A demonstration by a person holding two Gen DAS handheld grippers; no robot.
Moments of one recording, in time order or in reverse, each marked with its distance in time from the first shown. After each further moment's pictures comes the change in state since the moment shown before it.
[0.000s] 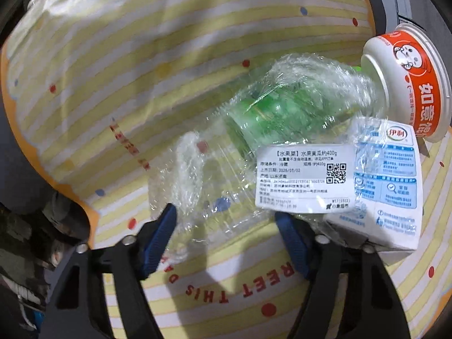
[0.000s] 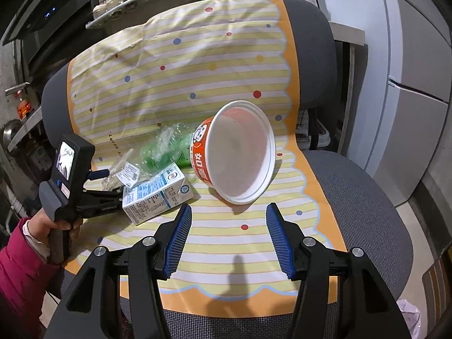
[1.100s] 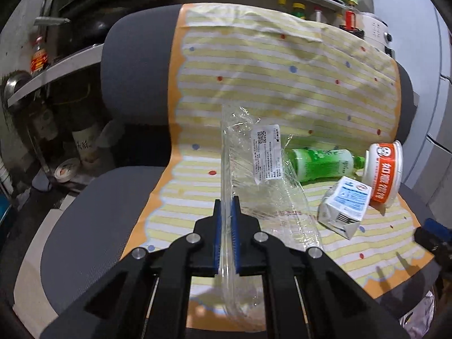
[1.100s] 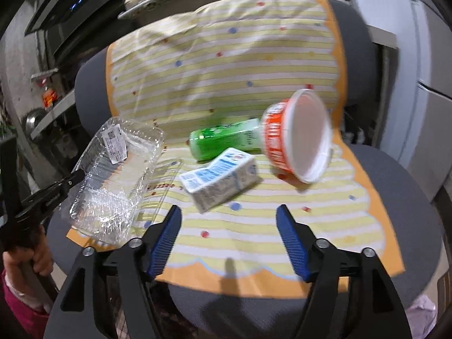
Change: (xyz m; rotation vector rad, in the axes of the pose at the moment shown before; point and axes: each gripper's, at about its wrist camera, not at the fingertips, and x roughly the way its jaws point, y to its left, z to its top) left arm -0.151 0.063 -0.087 -0.541 -0.160 0.090; right arm 0.013 0.089 -0.024 -0.085 0.024 0.125
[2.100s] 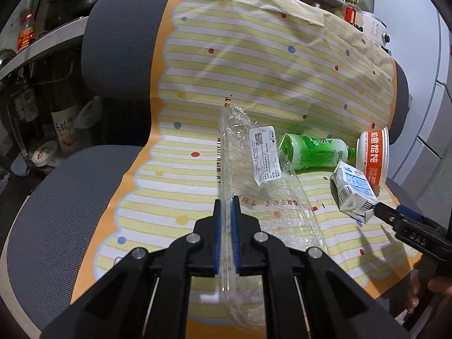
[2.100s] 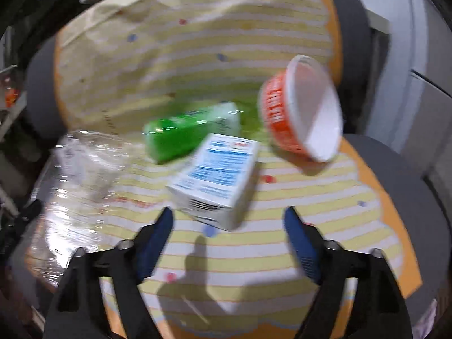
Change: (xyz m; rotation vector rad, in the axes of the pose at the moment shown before) left arm 0.034 0.005 -0.017 -0.036 0.058 -0.117; right arm 0.061 -0.012 0.010 0.050 0.037 -0.154
